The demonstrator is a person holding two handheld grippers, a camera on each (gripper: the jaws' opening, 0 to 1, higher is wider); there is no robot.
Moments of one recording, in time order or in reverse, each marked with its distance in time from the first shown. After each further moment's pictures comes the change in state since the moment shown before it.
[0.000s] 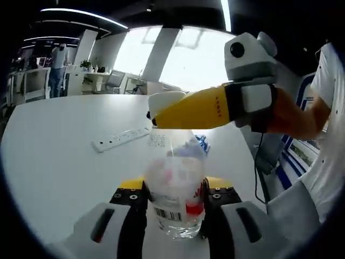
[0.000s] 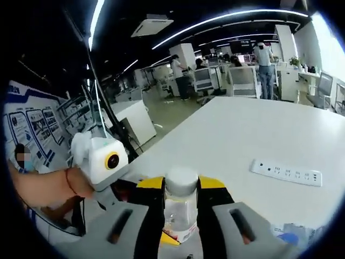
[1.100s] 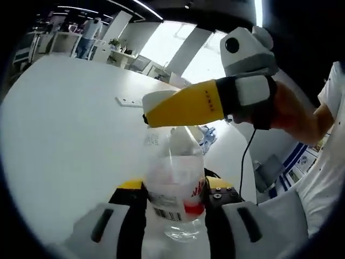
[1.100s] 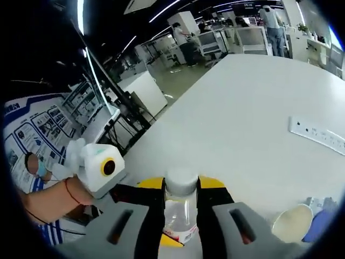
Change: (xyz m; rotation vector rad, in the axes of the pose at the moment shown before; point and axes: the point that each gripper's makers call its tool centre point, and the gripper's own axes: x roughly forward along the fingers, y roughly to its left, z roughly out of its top) left arm -0.043 0.003 -0.083 -0.268 0.008 0.082; right arm 0.059 0.044 -0.068 0.145 0.271 0.115
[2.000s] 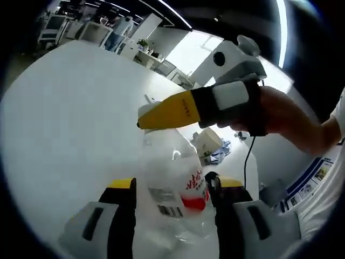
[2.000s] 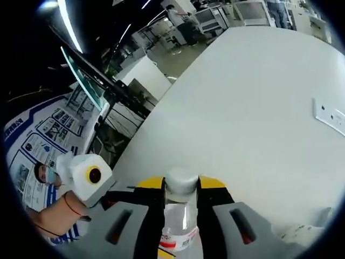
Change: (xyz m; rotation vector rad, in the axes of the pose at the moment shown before) left arm -0.011 0.037 -0.017 -0.188 -0.062 0.113; right arm 0.055 -0.001 -0.014 0.095 0.174 0.085
